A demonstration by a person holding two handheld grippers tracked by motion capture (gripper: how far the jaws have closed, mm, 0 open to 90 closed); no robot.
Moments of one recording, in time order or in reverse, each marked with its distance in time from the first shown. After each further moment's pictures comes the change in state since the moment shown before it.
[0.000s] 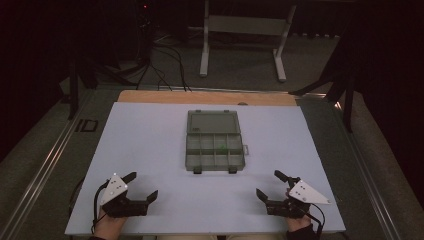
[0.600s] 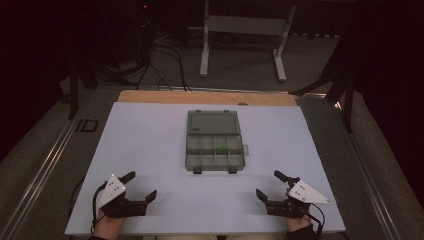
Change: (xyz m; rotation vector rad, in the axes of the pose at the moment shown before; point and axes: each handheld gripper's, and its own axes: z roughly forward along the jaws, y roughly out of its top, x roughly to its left) left arm 0.002 -0.005 -0.001 -0.052 -0.009 0.018; right arm 0.000 -0.001 0.000 0.007 0.005 0.000
